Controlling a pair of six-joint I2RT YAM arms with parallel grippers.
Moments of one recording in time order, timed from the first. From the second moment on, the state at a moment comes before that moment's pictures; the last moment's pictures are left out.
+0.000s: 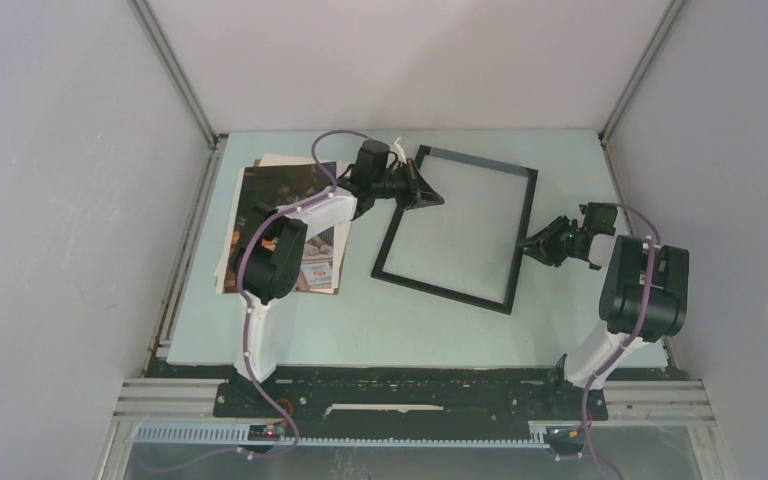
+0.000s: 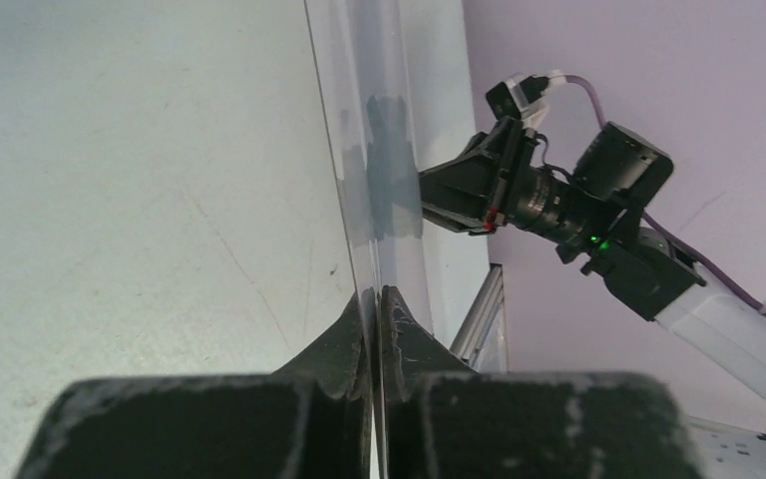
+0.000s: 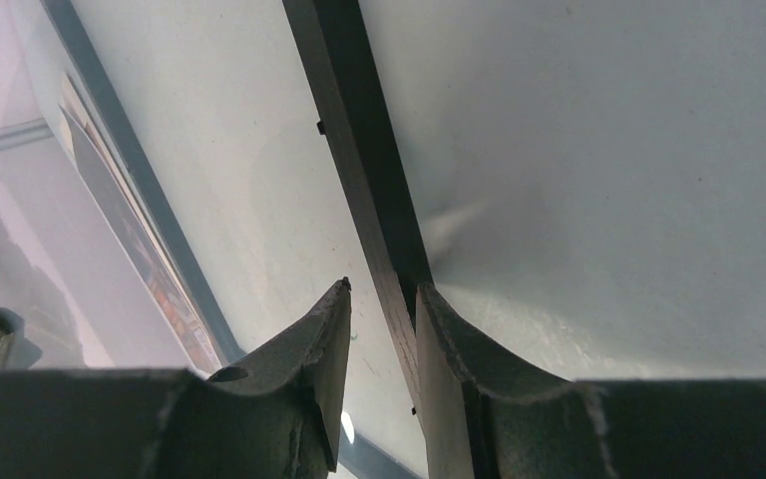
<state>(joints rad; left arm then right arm) -0.52 2.11 1.53 0.12 0.65 -0.92 -0.29 1.72 0.81 -0.04 -0.58 0.67</state>
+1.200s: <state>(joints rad) -0.54 2.16 1.72 -0.26 0.39 -0.63 -0.29 1.72 0.80 -0.04 -0.58 0.67</state>
